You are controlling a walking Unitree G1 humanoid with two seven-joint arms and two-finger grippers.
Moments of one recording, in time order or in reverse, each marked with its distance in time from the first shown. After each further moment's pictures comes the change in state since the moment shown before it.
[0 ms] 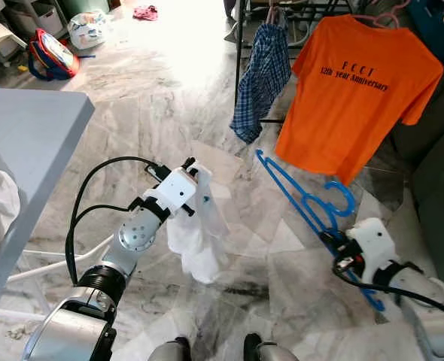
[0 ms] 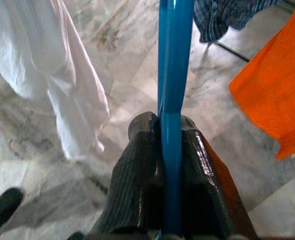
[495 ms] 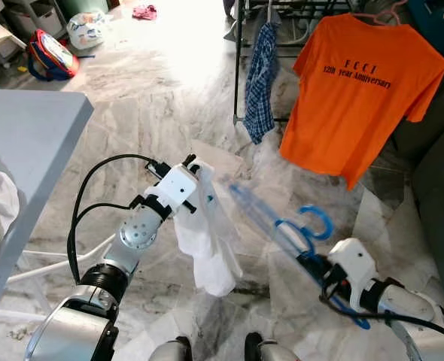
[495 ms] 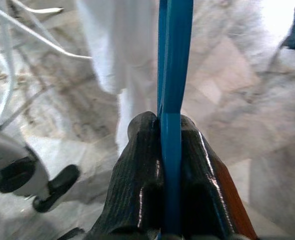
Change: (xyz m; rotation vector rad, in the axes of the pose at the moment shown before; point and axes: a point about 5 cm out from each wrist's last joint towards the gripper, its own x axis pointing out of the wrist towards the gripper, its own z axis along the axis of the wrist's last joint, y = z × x) left arm 0.004 0.000 0.005 -0.027 -0.019 0.016; right arm -0.007 0.035 -0.010 -0.003 0.026 0.277
